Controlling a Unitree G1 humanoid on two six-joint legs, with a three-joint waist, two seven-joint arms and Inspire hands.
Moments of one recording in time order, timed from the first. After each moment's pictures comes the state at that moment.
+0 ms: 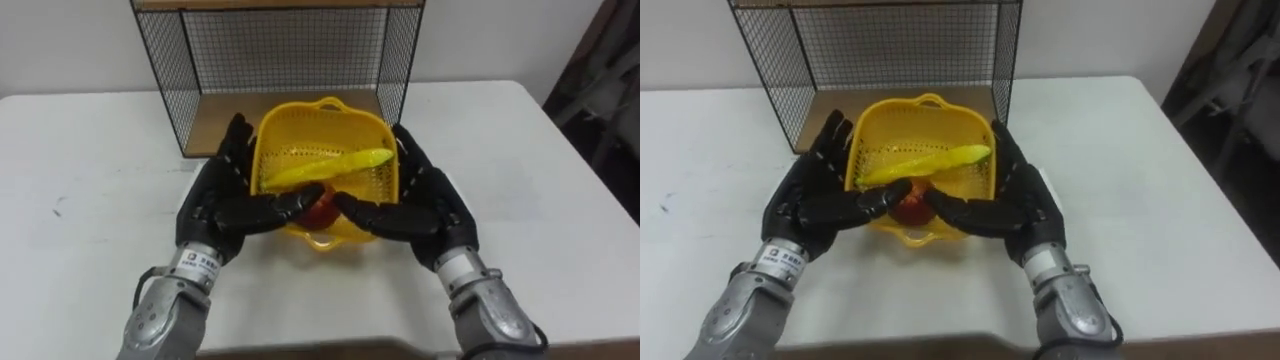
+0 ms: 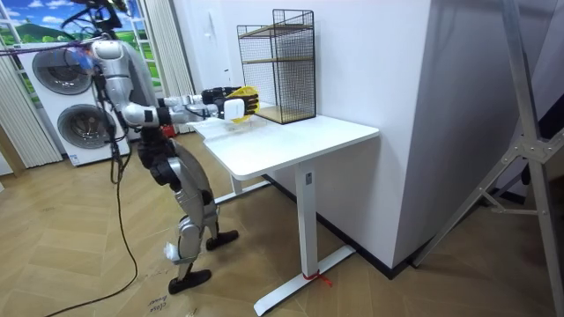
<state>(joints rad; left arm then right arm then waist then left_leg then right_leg) 0.11 0.15 -0.17 -0.02 -0.56 -0.06 -0.10 0.10 -0.18 0.17 0.06 0.47 -0.06 0.11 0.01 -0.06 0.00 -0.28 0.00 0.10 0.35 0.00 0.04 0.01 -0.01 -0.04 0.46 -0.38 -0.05</state>
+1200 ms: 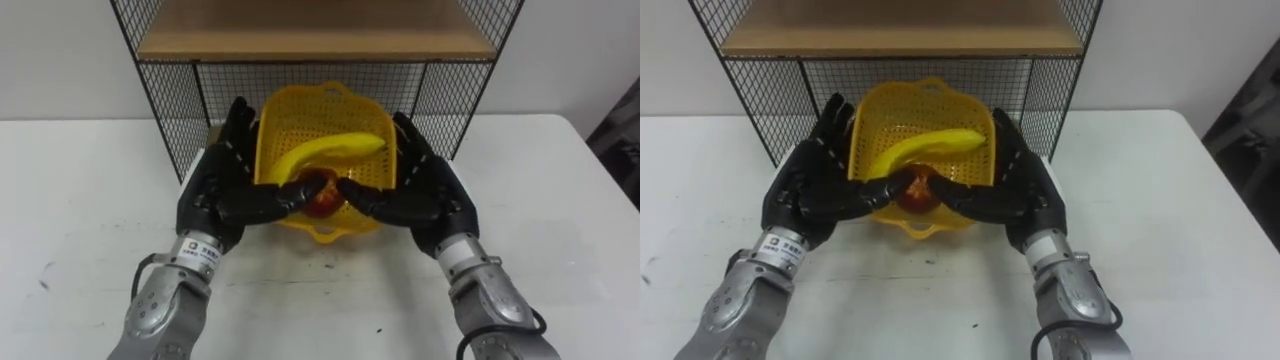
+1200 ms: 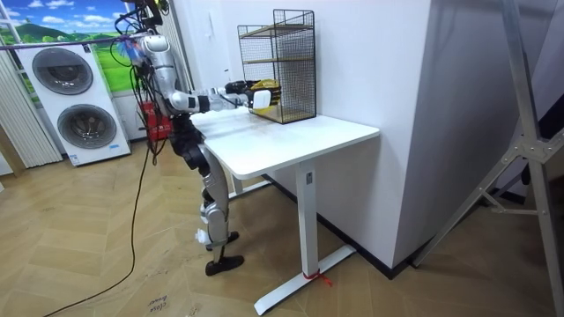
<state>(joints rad) 0.05 0.17 -0.18 0.00 -0.54 -0.07 -0.09 0.02 -0.17 0.18 0.11 0.55 -0.06 0.08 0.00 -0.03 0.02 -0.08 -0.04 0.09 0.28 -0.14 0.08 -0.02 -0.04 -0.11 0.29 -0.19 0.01</state>
